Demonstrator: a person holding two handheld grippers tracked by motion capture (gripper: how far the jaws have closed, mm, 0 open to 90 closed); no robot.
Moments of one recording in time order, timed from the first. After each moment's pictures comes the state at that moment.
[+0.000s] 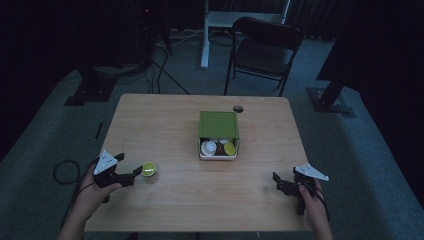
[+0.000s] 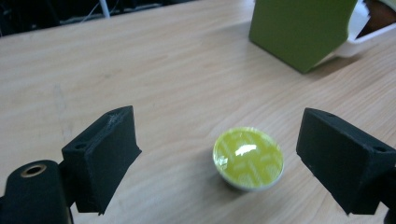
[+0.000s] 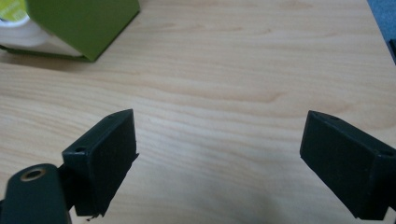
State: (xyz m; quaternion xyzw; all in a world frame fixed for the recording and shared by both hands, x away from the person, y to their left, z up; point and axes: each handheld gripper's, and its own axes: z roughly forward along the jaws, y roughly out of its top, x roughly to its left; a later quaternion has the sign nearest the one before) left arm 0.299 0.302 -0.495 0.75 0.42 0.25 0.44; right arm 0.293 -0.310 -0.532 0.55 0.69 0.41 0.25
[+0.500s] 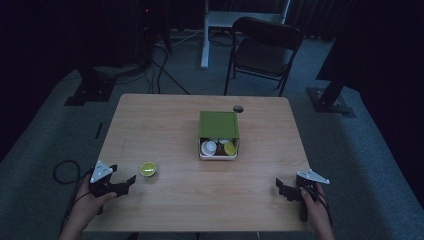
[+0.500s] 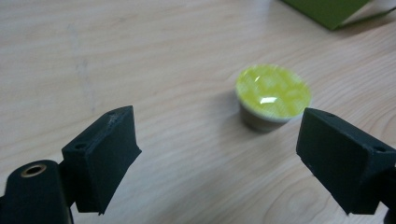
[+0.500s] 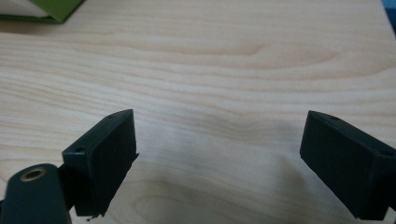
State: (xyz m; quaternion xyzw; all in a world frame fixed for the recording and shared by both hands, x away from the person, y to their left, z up) left arm 0.282 0.318 -0.519 0.75 0.46 0.24 0.40; right arm 0.286 -0.319 -0.547 0.58 0.69 0.37 0.23
